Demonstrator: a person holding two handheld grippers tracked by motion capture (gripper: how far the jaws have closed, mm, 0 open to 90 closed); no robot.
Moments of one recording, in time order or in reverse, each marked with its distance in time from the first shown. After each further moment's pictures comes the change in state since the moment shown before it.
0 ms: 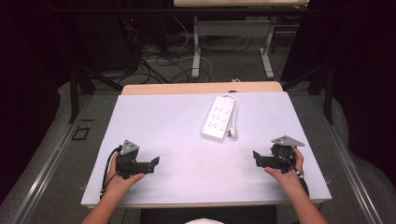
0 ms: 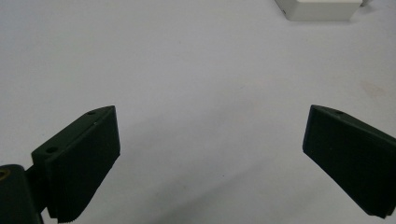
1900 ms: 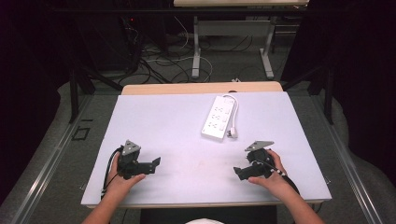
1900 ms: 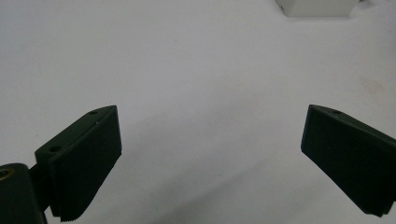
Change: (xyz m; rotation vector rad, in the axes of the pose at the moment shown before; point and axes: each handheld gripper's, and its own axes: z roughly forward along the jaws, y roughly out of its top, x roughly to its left) left arm -0.004 0.000 0.002 0.010 0.006 0.009; right arm 0.058 0.006 0.016 0.241 0.219 -0.220
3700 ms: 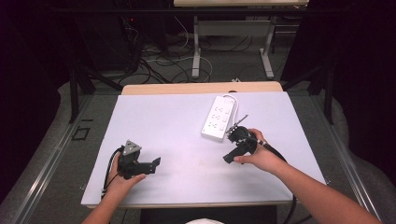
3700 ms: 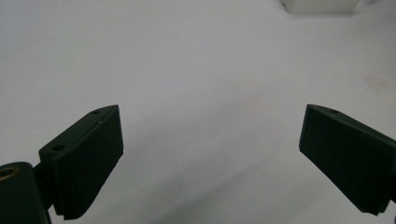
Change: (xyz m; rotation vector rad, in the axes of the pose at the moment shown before) left arm 0.000 0.000 0.001 0.009 0.006 0.016; right arm 0.006 0.086 0.012 0.280 0.072 -0.076
